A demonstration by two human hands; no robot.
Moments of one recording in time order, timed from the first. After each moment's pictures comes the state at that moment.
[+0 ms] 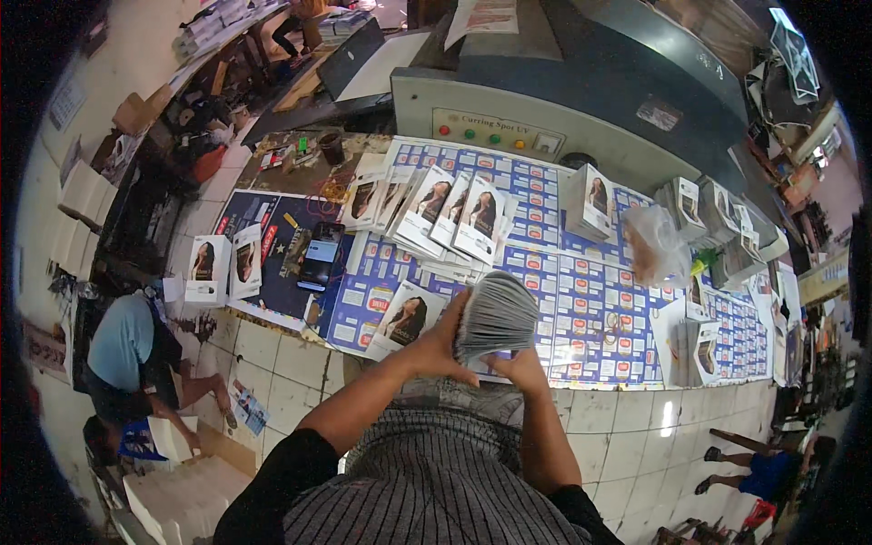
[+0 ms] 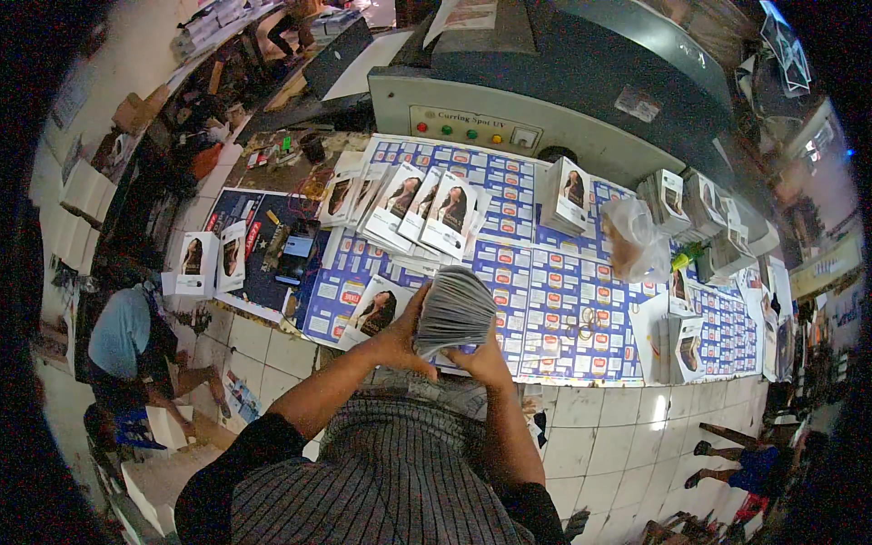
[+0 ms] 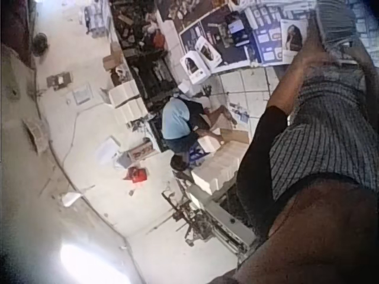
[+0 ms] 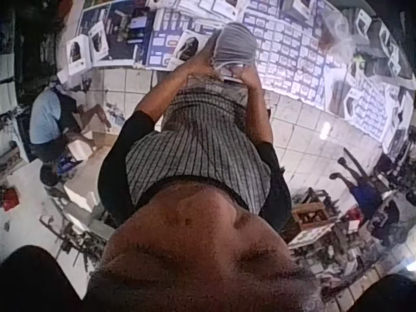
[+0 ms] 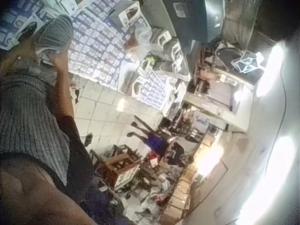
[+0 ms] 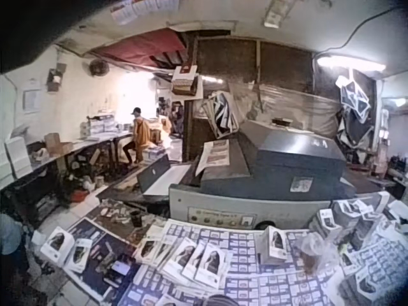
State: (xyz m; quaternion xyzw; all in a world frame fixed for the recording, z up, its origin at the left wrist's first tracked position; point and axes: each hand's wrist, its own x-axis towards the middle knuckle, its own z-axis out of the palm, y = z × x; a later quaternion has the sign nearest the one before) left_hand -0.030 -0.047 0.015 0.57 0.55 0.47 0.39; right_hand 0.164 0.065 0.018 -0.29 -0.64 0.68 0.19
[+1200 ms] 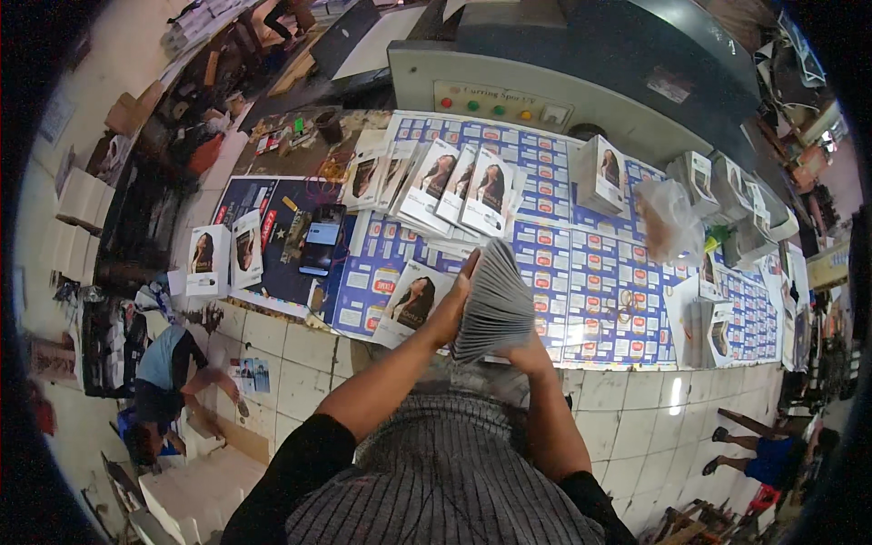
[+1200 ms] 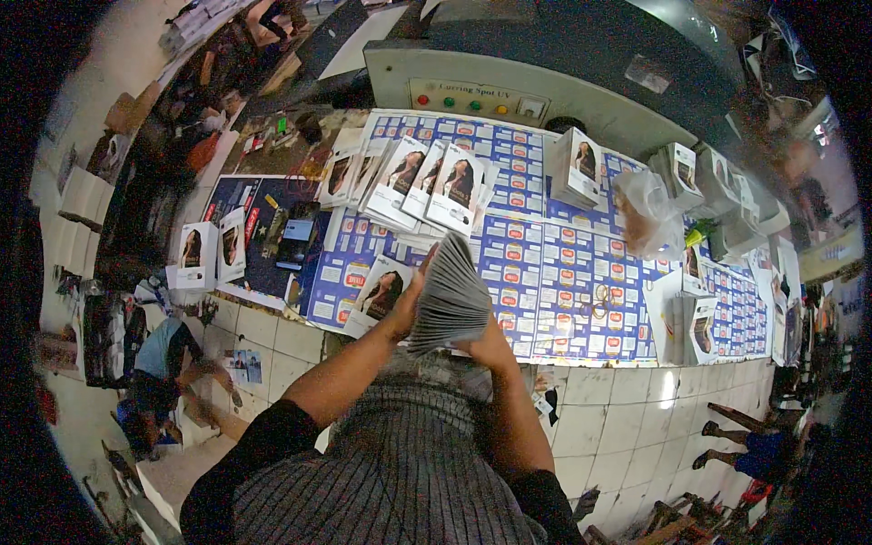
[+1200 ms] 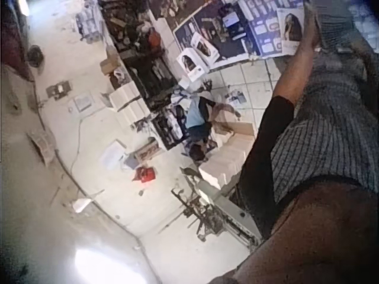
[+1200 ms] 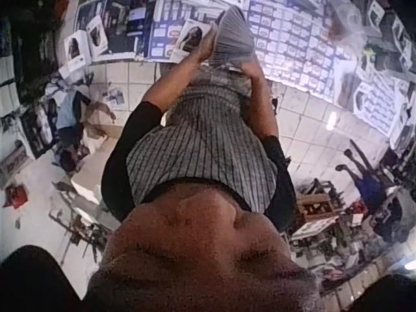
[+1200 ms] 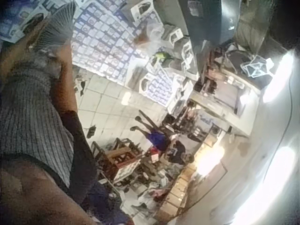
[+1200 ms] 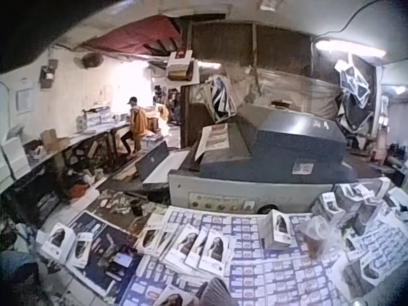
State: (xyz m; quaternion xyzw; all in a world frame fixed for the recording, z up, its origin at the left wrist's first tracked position) left_hand -0.022 -0.013 -0.018 0.33 0.42 0.71 0.46; right_hand 0.163 0.069 -0.037 -0.27 -0.70 0.65 0.13
